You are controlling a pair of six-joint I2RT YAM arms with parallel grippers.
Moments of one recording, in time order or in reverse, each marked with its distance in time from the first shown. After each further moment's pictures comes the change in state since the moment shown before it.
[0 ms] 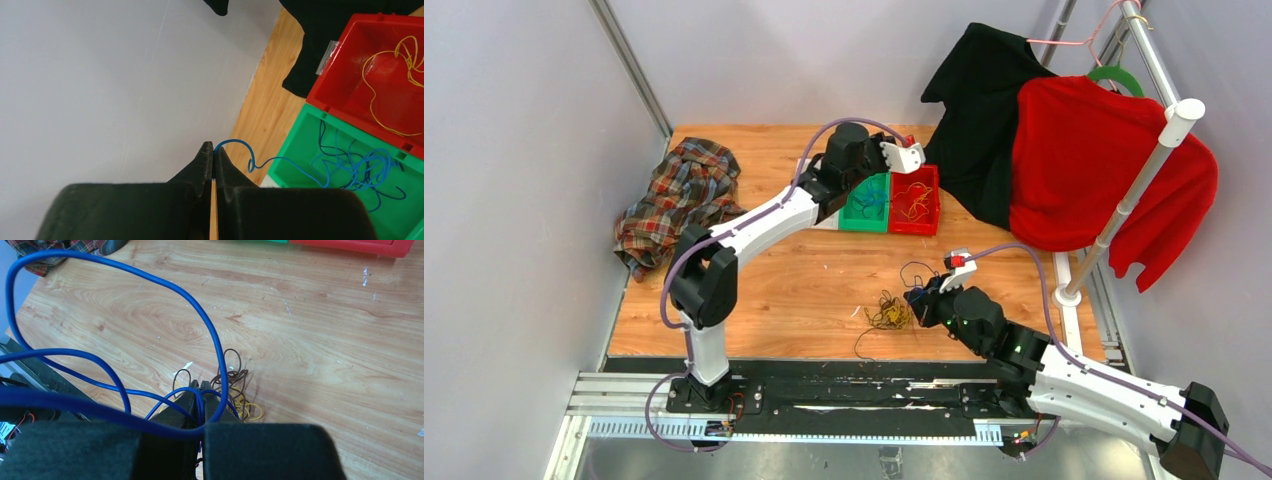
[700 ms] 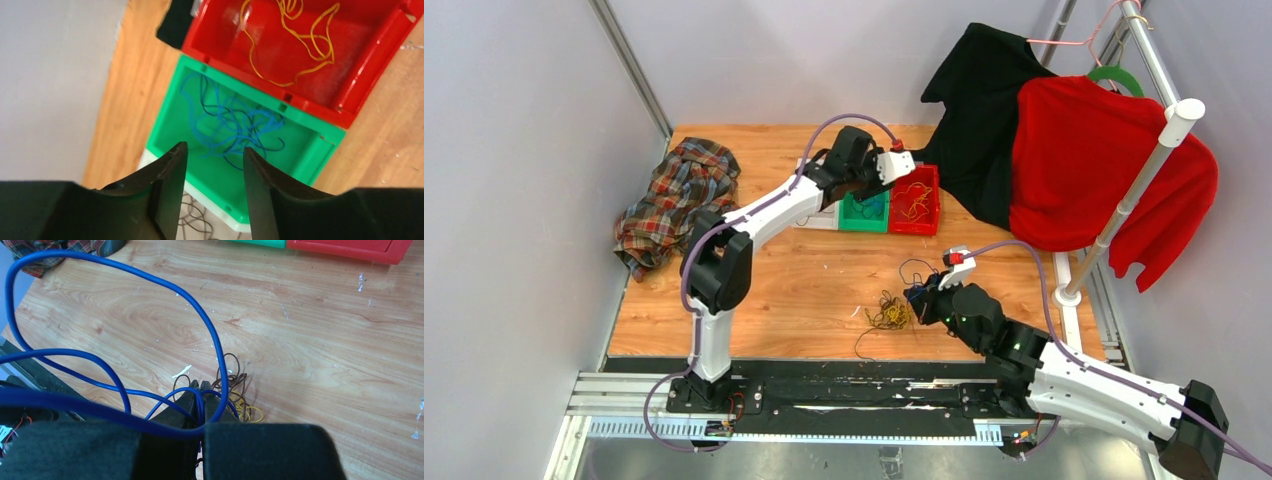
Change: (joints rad) left arm 0.051 0.147 0.122 -0.357 0.201 -0.274; right arm -0.009 0.020 0.026 -0.012 0.005 -0.011
